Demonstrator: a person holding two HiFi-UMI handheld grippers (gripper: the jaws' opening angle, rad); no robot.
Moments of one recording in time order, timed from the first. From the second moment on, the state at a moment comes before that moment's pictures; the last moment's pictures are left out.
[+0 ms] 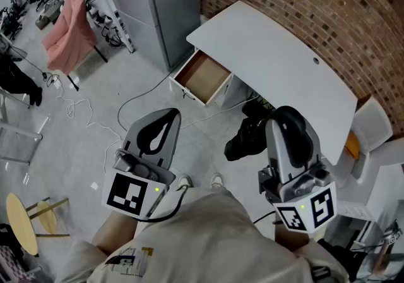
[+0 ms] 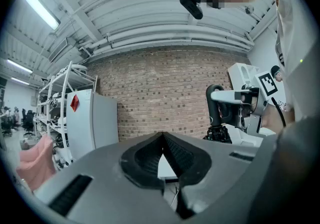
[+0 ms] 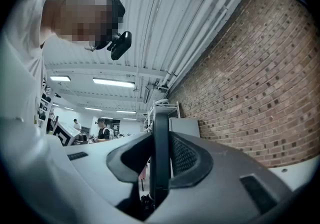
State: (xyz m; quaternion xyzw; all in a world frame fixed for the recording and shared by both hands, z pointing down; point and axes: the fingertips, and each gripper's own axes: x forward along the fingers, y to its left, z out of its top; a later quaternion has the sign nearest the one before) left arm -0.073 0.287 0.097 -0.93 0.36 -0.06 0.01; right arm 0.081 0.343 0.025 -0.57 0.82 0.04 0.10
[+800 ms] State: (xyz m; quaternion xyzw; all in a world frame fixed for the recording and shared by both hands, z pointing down) left arm -0.049 0.286 0.103 -0.92 0.39 -0.05 0.01; right arm 0.100 0.322 0.050 -0.54 0.84 0.00 0.10
